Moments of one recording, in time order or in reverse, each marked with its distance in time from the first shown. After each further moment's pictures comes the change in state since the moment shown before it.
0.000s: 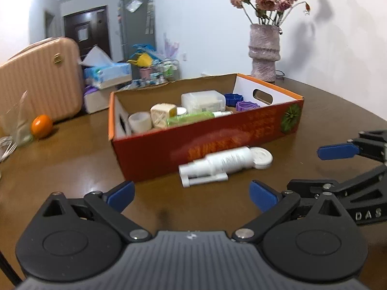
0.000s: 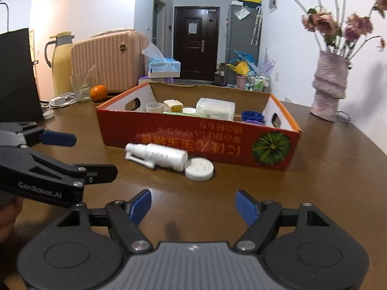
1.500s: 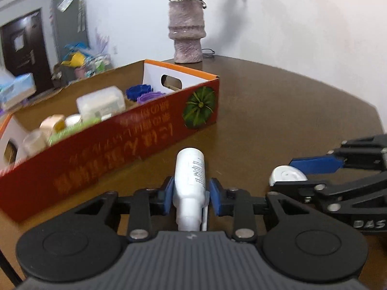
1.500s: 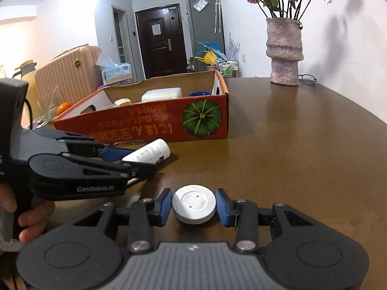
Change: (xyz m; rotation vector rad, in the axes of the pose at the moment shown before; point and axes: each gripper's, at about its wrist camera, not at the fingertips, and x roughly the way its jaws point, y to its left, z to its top) left arm 0.051 -0.102 0.013 0.135 0.069 -0.253; right arm -0.041 -0.071 -0.055 0.211 -0.014 -0.053
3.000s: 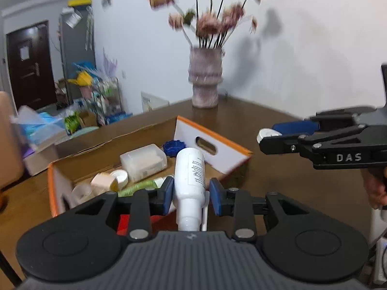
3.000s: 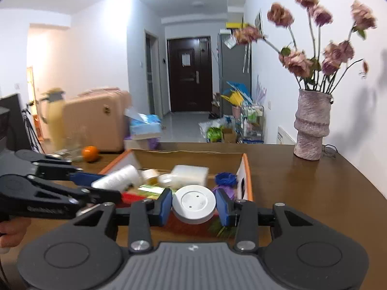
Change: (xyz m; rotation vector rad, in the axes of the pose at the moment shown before) left arm -0.042 0.079 0.096 0.017 -0.074 -0.022; right arm 0.010 0.021 0.148 -0.127 -0.130 0.080
